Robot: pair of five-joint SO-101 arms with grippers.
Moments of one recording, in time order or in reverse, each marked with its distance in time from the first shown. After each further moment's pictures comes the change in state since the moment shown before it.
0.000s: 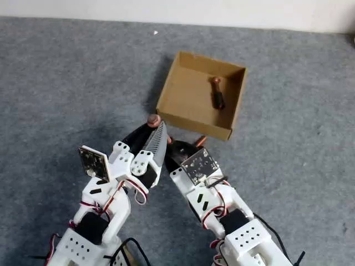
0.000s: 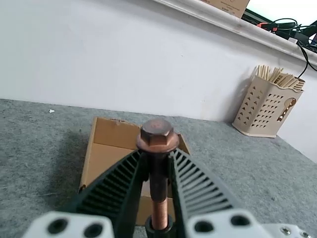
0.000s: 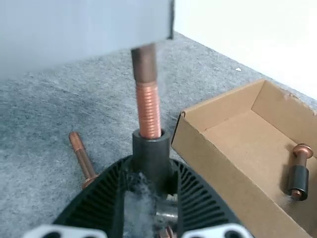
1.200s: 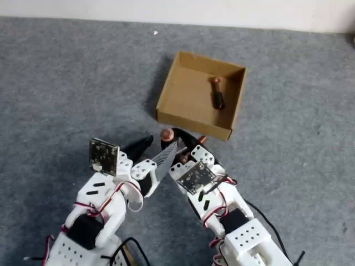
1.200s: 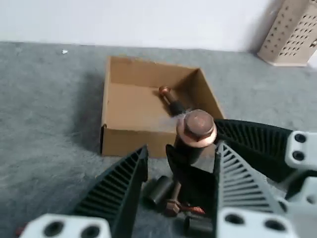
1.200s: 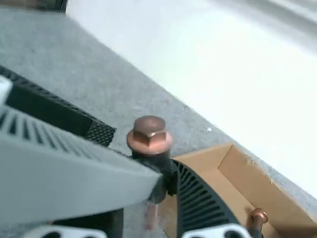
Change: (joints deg) left arm 0.0 -0.8 -8.0 27.6 -3.9; right arm -0.1 0.1 0.0 -12.8 11.2
